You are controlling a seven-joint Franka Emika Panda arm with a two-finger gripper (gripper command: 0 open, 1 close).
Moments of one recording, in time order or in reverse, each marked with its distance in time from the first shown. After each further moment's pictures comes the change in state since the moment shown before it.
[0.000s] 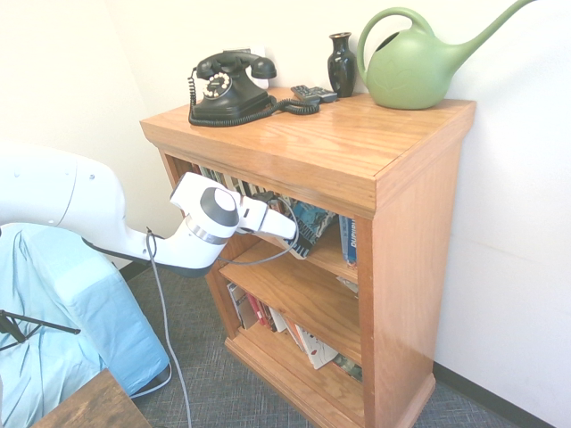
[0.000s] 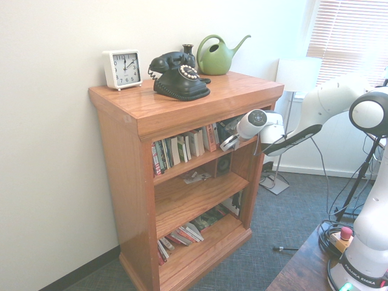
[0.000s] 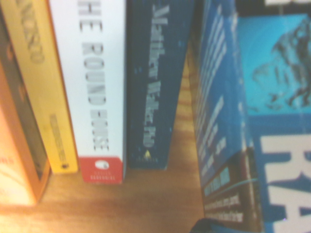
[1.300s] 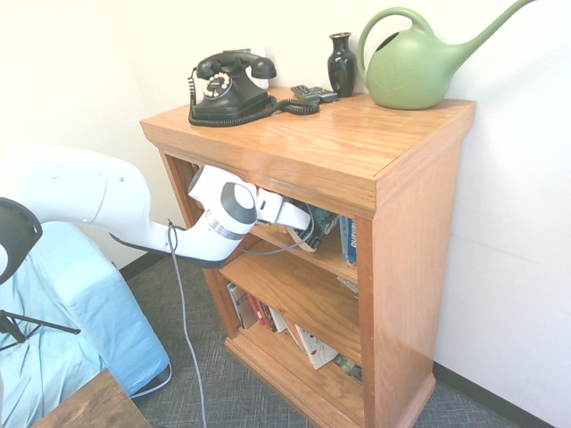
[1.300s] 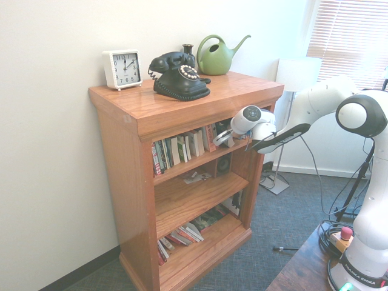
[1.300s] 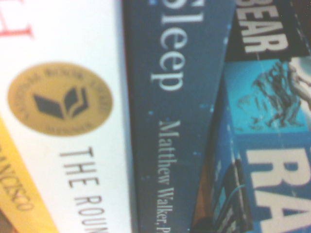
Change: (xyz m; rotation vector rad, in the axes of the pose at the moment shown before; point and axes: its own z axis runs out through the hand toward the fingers) arm 0.020 -0.026 0.022 0.072 -0.042 0.058
